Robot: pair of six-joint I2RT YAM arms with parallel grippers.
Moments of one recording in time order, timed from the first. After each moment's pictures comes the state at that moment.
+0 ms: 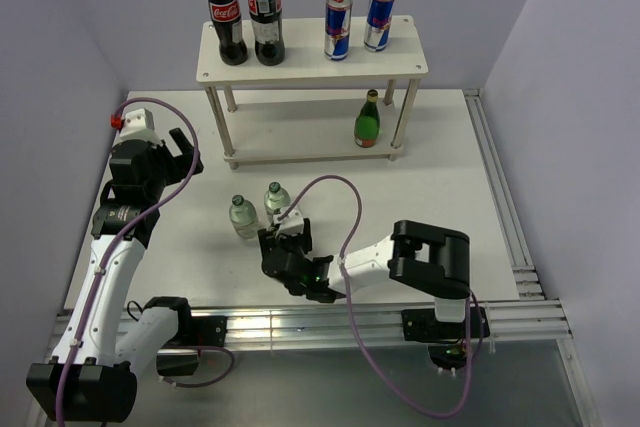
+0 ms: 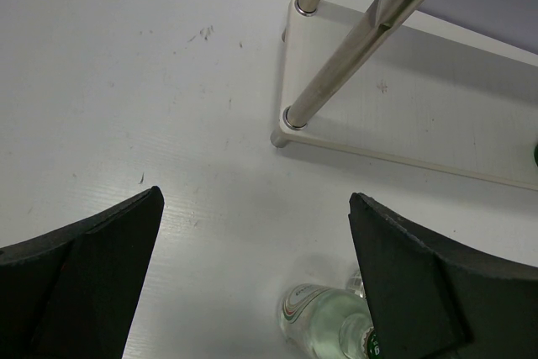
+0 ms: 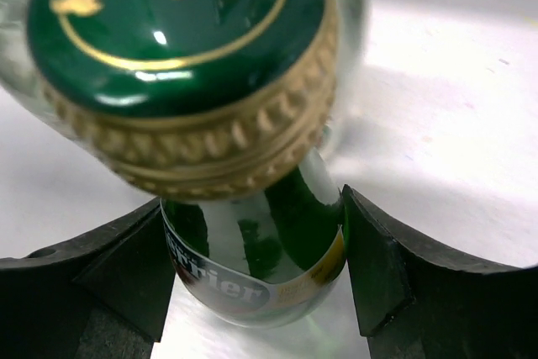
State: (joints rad) left arm -0.06 0.89 0.90 -0.36 -0.09 -0.33; right arm 1.35 1.86 0.87 0.50 0.99 0.51
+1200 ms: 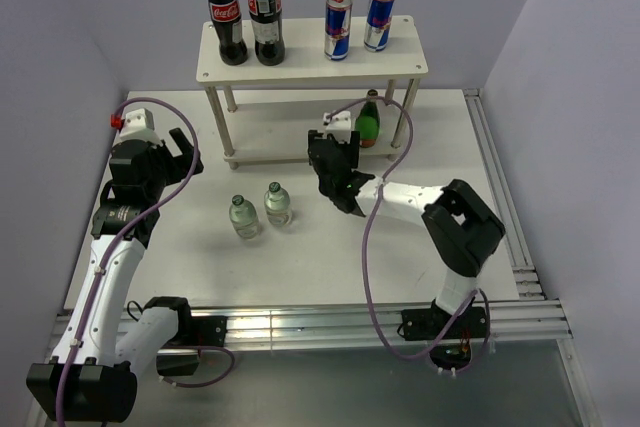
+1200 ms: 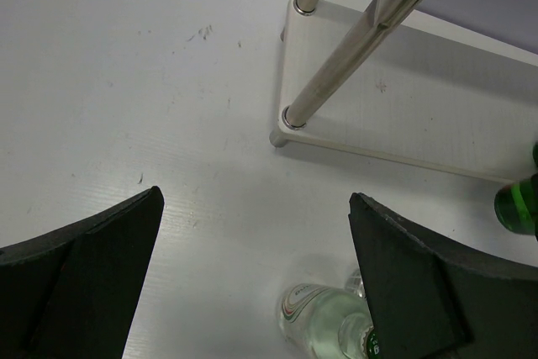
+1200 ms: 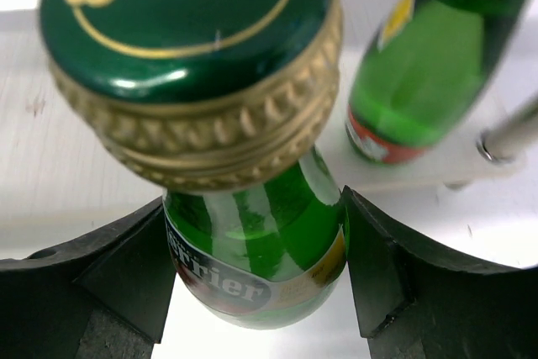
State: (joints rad) left arm -0.05 0.89 0.90 -0.36 -0.09 -0.33; right arm 0.78 1.74 1.05 0.33 0.85 0.26
